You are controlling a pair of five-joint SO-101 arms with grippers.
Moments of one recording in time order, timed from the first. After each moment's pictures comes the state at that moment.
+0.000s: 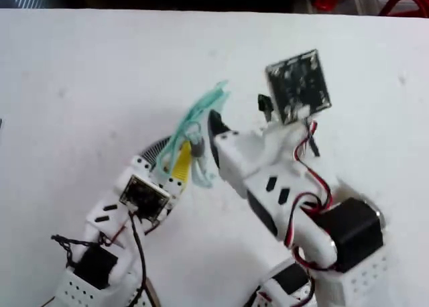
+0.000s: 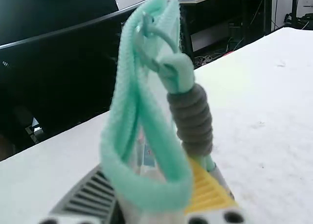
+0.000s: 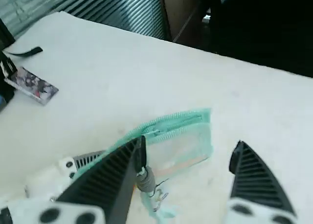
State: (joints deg) left arm 22.9 -103.0 89.3 30.5 -11.2; right arm -36.2 -43.6 -2.5 82.9 -6.3
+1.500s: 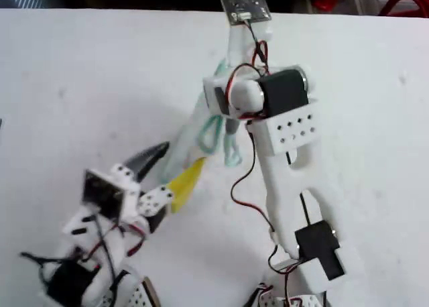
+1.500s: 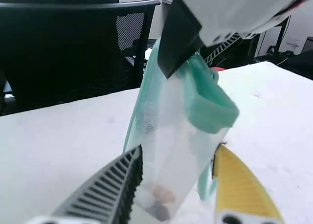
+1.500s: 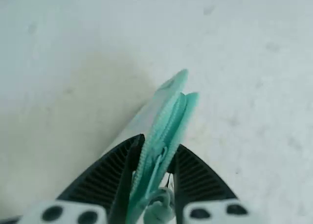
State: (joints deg) left arm 23.1 -103.1 73.5 50.1 4.1; right arm -25.3 -1.0 -32.4 97.2 -3.4
